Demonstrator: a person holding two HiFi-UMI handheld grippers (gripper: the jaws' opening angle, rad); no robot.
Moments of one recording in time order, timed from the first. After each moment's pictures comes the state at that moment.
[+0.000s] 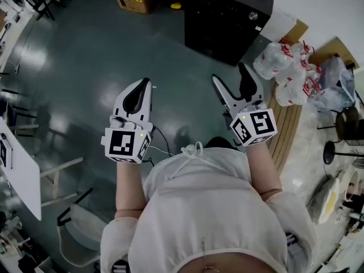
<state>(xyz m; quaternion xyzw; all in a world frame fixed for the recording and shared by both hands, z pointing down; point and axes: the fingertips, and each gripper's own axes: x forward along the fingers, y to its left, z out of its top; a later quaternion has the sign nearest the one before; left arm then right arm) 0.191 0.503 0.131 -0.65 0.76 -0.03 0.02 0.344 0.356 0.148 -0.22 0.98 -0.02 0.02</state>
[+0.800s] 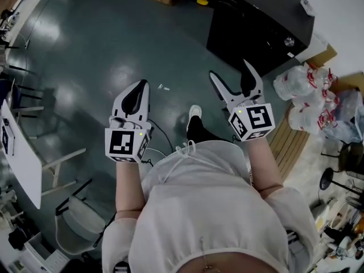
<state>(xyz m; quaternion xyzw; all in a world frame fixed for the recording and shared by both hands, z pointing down) 0.022 0.423 0.185 -0.58 0.81 -0.07 -0.03 0.144 0.246 0.201 -0.14 0.99 -0.02 -0.02</state>
